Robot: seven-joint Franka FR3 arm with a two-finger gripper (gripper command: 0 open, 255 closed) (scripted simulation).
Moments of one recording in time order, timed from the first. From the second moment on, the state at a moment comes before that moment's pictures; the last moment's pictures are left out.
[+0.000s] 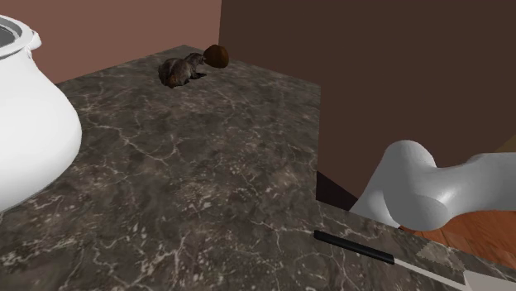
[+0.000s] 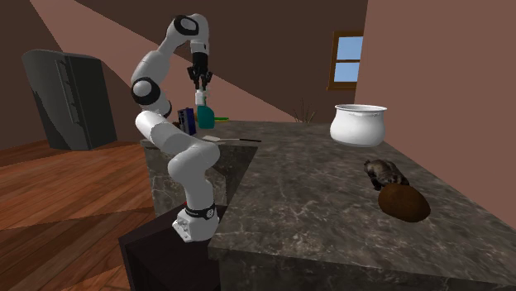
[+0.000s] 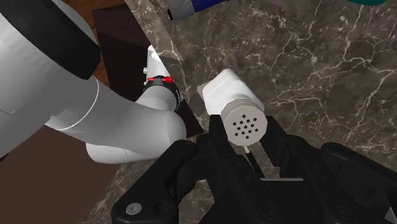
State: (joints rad) arm 0.28 -1.00 0.69 -1.35 0.67 0.54 1.35
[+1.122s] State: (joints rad) arm 0.36 -1.19 0.73 -1.63 0.74 0.66 1.35
